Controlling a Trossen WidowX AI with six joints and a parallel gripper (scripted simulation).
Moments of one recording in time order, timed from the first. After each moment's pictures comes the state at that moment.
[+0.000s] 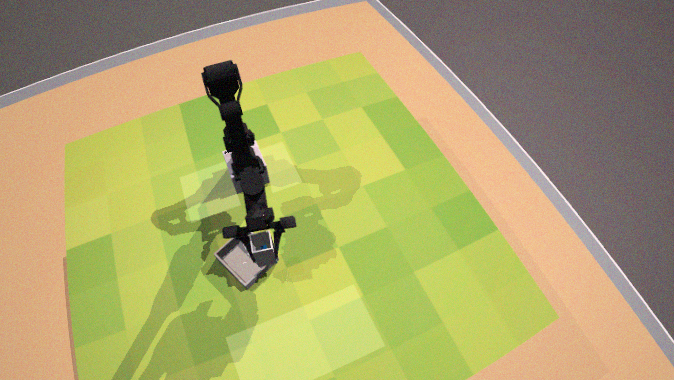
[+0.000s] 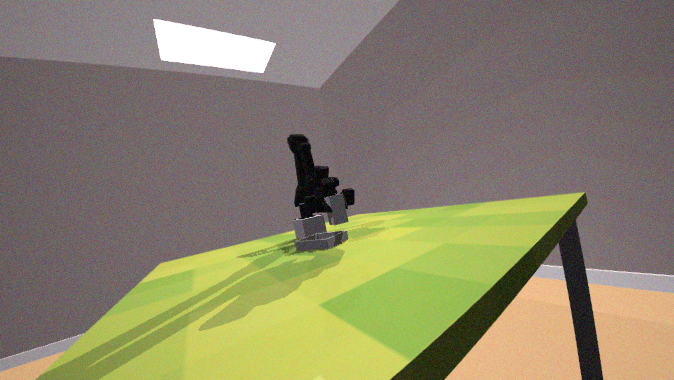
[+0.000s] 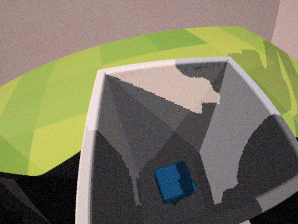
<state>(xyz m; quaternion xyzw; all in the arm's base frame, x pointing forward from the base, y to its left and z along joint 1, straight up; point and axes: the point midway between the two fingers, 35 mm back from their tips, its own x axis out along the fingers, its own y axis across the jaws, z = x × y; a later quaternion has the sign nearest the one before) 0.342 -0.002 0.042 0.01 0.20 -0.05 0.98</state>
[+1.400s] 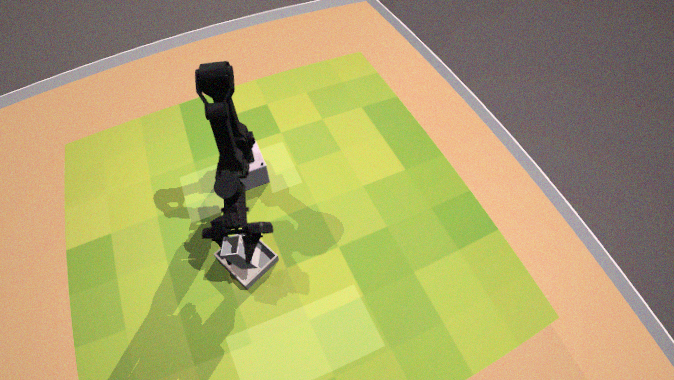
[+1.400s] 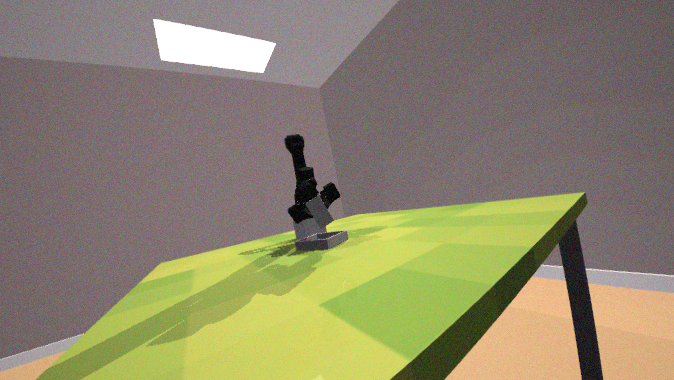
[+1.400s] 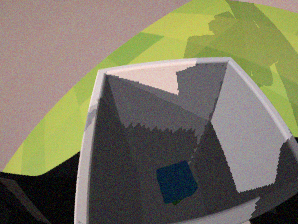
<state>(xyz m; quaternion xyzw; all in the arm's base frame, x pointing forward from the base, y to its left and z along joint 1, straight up) 0.335 -0.068 0.046 0.21 0.17 -0.14 0.95</state>
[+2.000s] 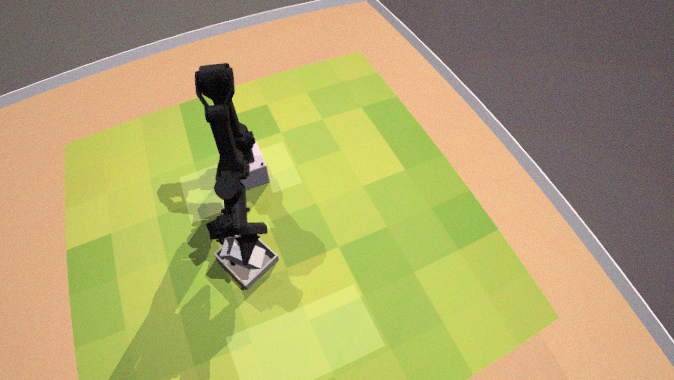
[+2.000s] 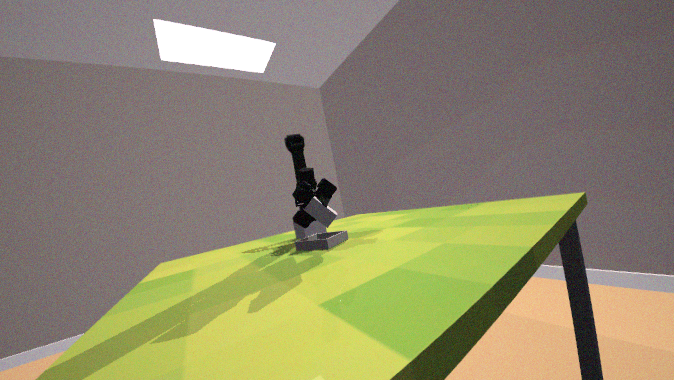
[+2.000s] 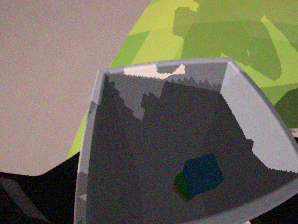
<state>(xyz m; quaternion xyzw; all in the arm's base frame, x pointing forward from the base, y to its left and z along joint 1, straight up) 0.335 -0.068 0.043 0.40 0.15 -0.17 0.89</state>
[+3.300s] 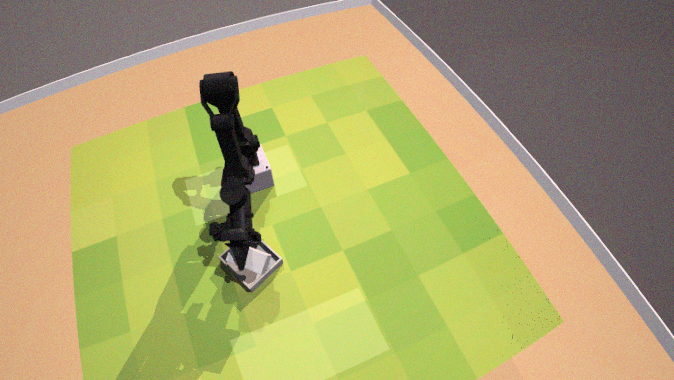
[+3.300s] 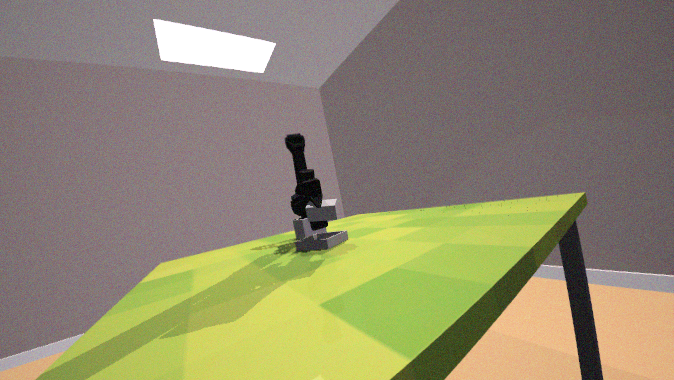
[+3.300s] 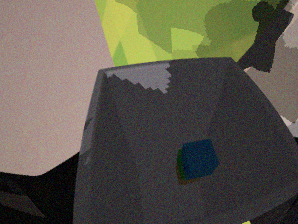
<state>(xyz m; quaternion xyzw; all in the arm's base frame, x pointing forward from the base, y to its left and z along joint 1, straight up) 0.337 -0.068 0.037 0.73 0.06 -0.22 0.65</state>
